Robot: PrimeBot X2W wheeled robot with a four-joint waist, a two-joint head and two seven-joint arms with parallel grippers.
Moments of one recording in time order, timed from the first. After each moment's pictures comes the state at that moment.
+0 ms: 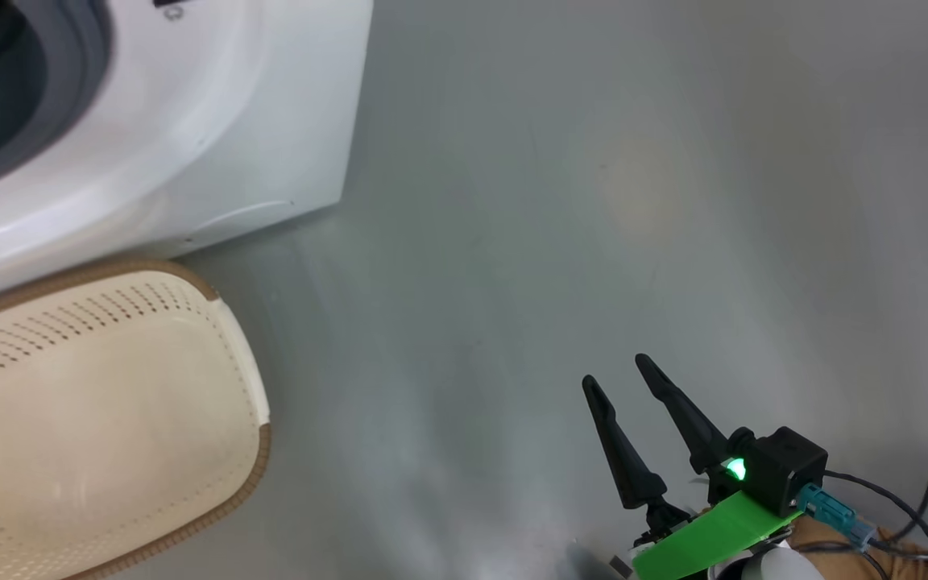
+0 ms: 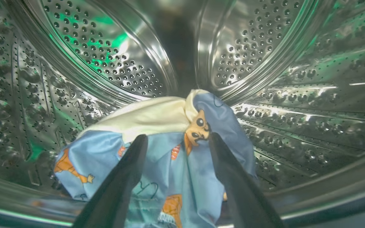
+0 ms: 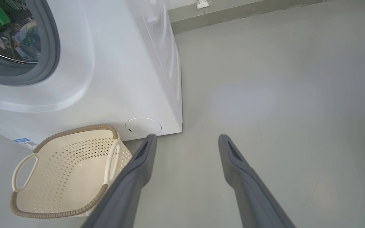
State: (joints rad) left arm -1.34 0.34 -0.01 1.19 -0.18 0.18 -0.26; right arm -0.12 -0.06 0.25 0.11 0.31 0.13 -0.26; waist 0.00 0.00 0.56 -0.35
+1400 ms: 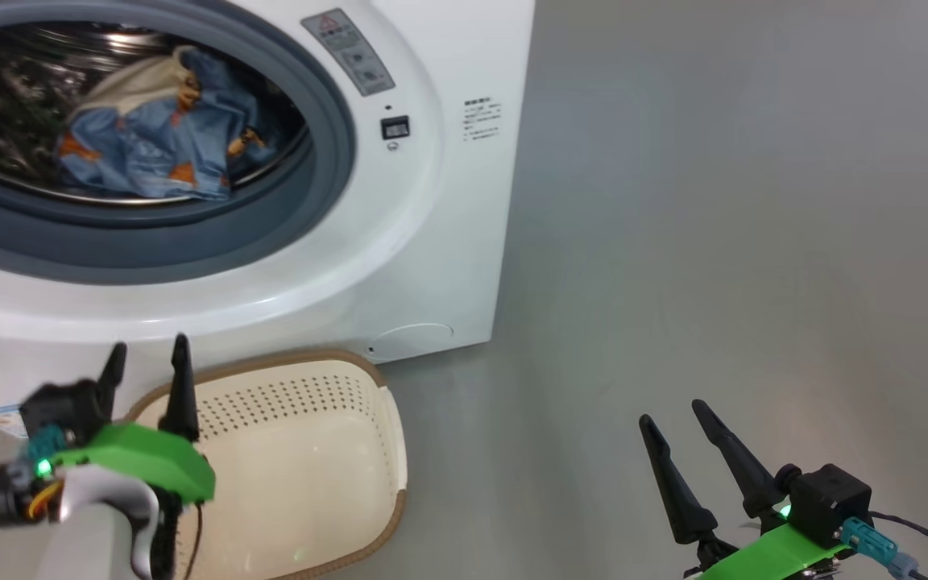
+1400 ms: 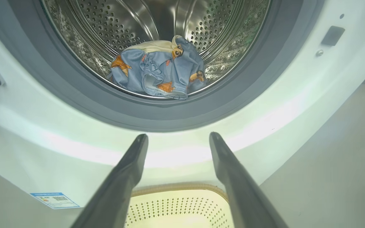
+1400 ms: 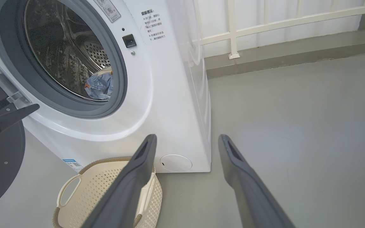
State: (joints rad) left arm -0.42 0.09 0.03 0.62 -0.22 0.01 -0.26; right arm -0.04 -0.10 0.18 0.15 0.33 0.13 -0.26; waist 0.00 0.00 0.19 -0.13
